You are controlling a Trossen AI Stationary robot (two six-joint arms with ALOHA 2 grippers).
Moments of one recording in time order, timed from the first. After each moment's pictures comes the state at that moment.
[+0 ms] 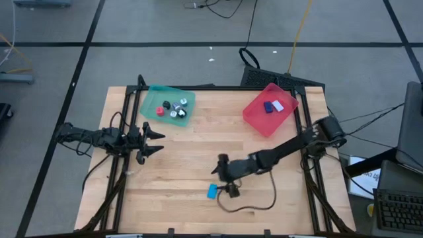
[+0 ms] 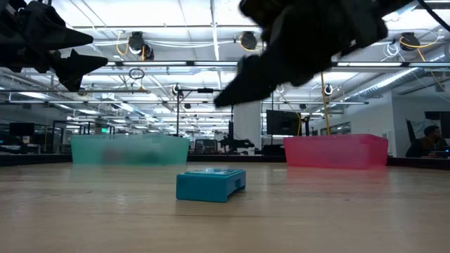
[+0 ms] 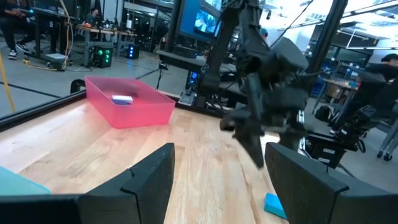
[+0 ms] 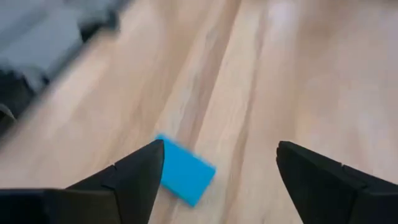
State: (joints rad) left arm -0.22 0.01 0.03 0.03 -0.23 -0.23; right arm 0.32 1.79 0.96 0.29 0.02 0.04
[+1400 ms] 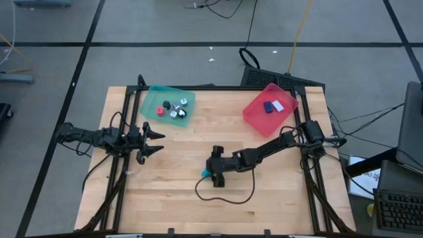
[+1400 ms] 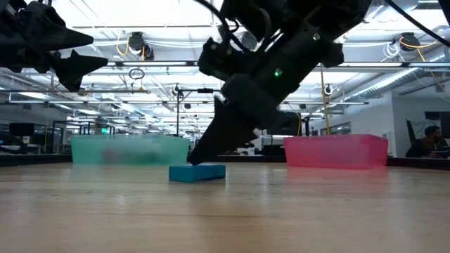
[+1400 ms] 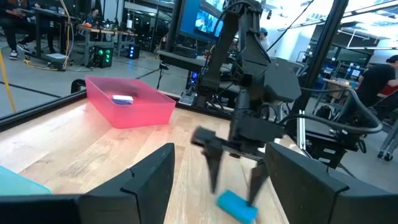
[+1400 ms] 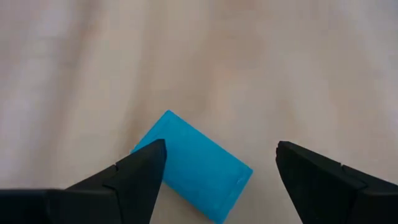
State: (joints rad) left arm -0.22 0.01 0.03 0.03 -0.23 -0.23; right arm 0.25 2.02 1.16 0.05 0.21 0.11
